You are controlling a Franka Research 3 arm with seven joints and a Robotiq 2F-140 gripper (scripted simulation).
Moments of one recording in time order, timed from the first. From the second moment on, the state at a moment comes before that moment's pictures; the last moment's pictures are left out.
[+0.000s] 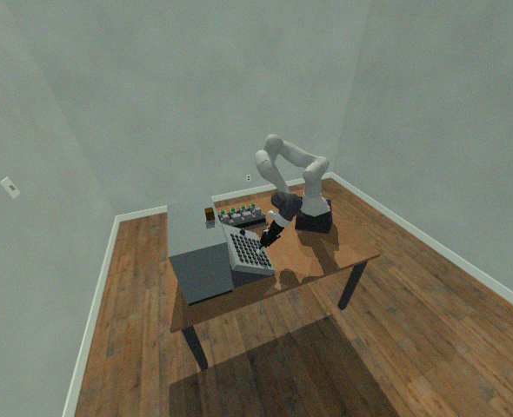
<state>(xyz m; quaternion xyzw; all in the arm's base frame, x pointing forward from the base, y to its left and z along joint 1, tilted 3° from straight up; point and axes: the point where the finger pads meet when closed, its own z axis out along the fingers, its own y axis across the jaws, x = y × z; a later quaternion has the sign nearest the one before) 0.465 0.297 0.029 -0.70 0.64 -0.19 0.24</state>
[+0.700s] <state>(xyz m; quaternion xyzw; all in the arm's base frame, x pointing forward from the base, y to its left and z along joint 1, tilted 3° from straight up) 0.470 0.297 0.021 -0.70 0.64 -0.19 0.24</state>
